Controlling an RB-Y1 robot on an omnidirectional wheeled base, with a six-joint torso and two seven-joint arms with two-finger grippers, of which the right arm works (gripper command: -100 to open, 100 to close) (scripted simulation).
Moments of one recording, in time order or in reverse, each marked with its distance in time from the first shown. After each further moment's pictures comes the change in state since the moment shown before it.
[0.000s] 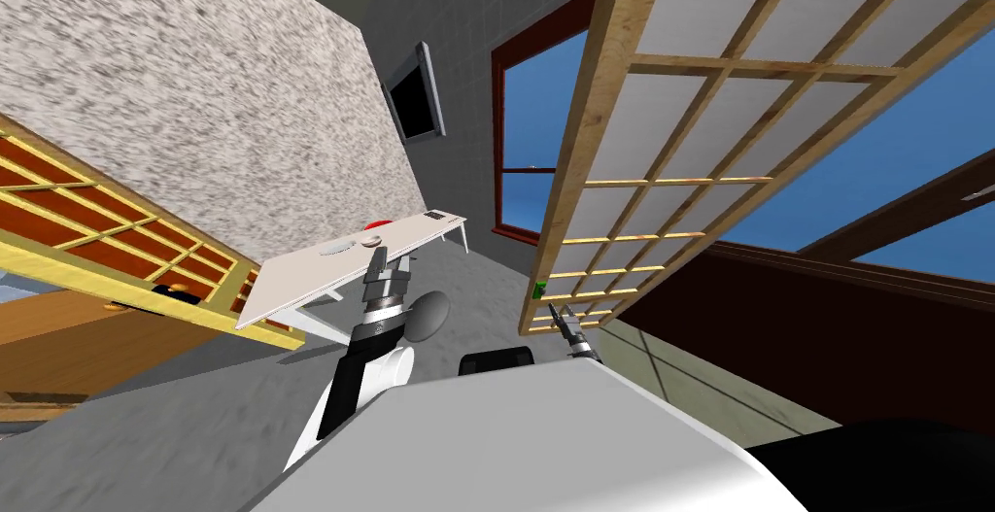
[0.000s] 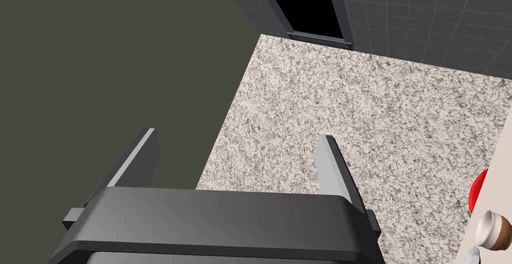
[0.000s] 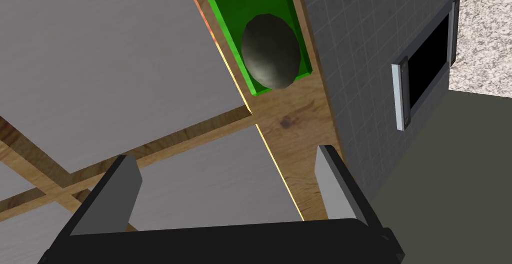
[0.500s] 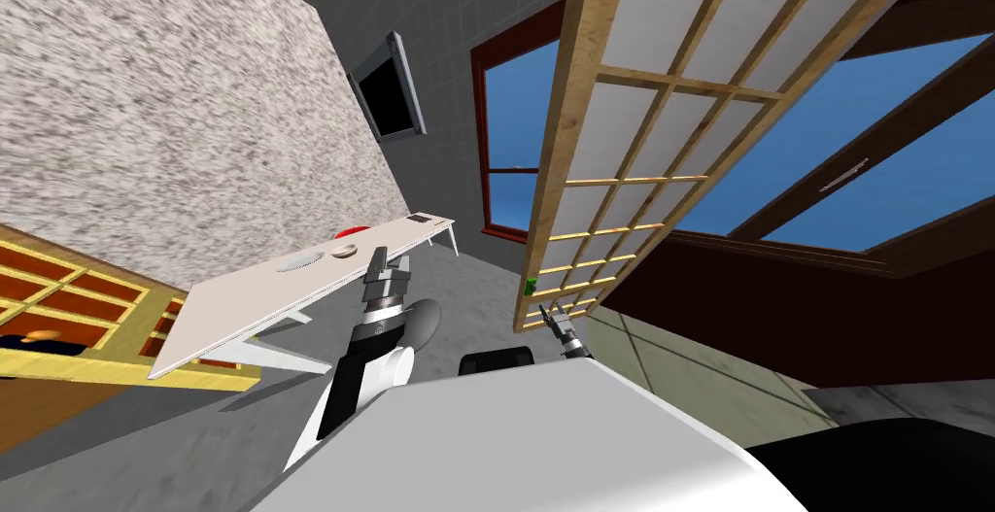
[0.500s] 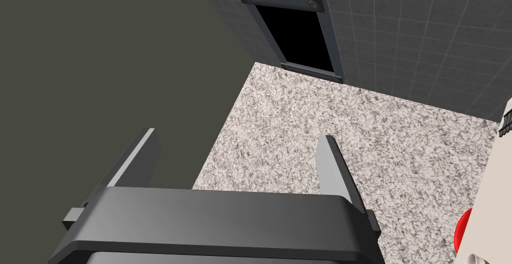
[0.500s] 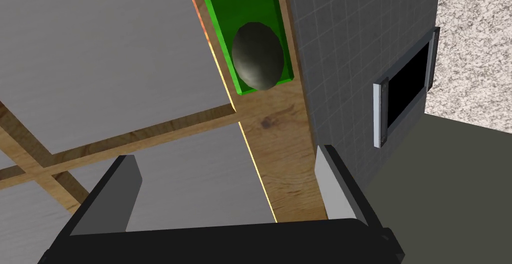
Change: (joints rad) arm 0.002 0.018 0.042 -0.038 0.110 0.008 0.063
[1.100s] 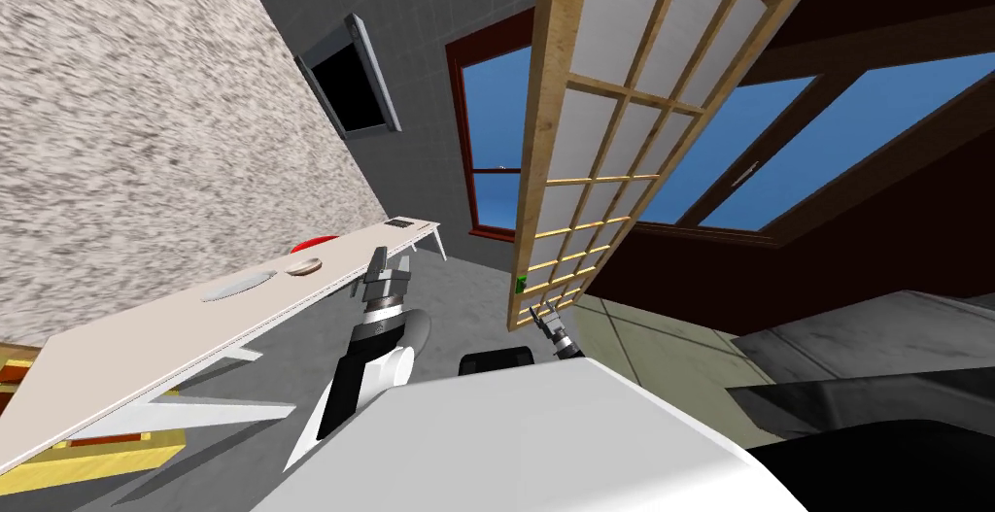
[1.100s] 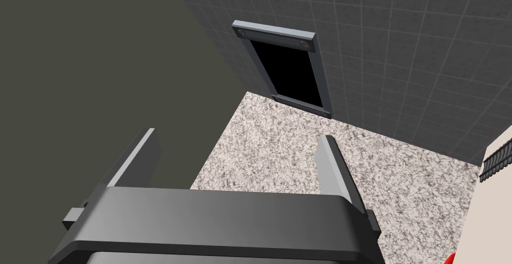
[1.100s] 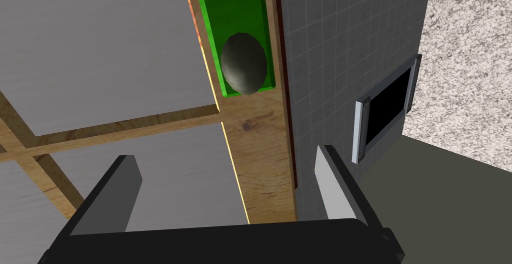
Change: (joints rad) arm -0.016 0.023 0.038 -0.002 0.115 -0.008 0.080
